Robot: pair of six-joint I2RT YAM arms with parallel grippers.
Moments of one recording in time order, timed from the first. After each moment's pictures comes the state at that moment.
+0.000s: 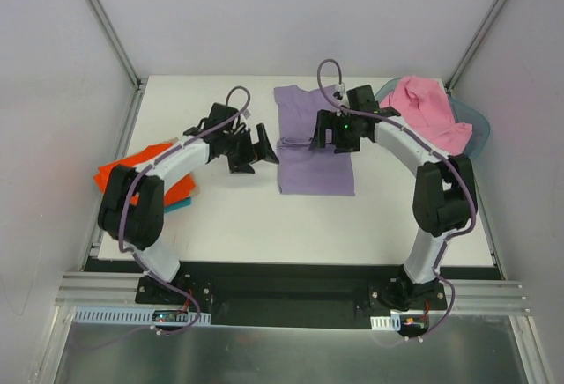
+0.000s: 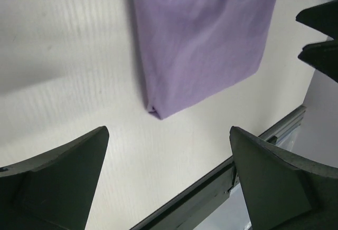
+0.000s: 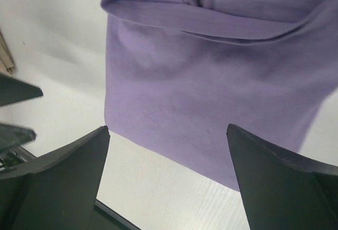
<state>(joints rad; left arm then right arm) -0.36 1.74 1.23 -0.40 0.51 -0.63 0.33 1.81 1.44 -0.59 -0.35 0.32</state>
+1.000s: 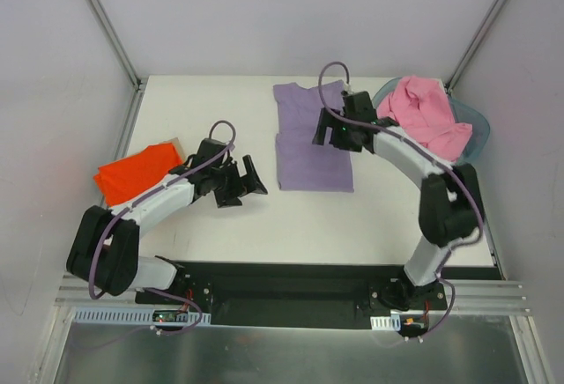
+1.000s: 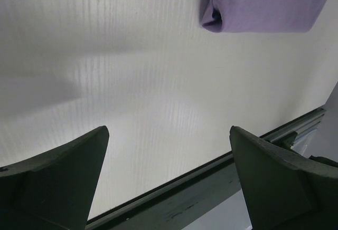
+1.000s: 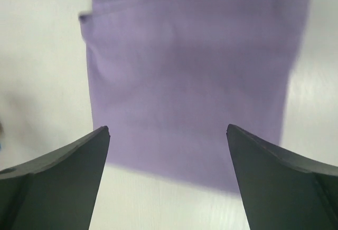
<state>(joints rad) -0.39 1.30 0.73 -0.37 0.36 -0.76 0.41 1.89 1.45 -0.41 -0.10 0.47</state>
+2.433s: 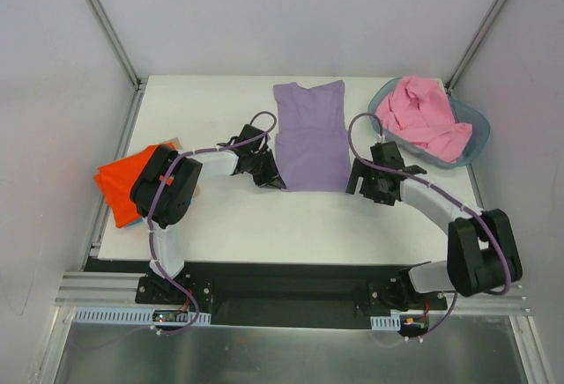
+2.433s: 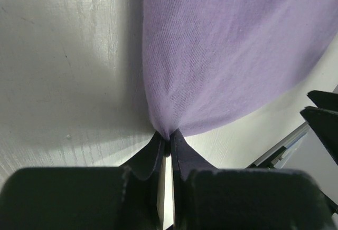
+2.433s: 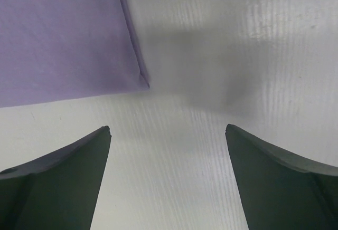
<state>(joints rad) -0.50 1.92 1.10 -0.19 0.44 -0.81 0.32 1.35 0.75 -0.44 0.04 0.53</state>
